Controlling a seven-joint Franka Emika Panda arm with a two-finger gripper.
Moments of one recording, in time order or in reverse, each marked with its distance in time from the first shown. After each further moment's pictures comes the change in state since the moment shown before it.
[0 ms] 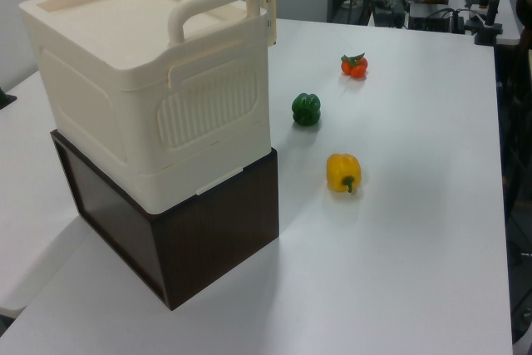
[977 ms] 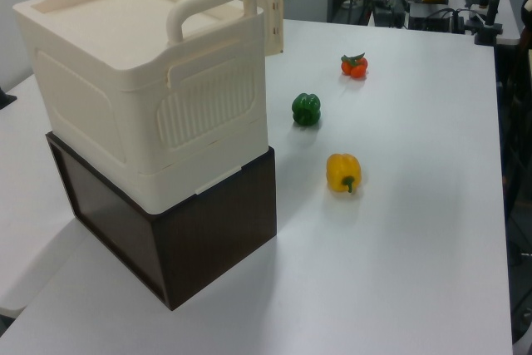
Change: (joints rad) arm 0.001 -0.075 0.054 -0.047 0.000 -0.189 -0.001
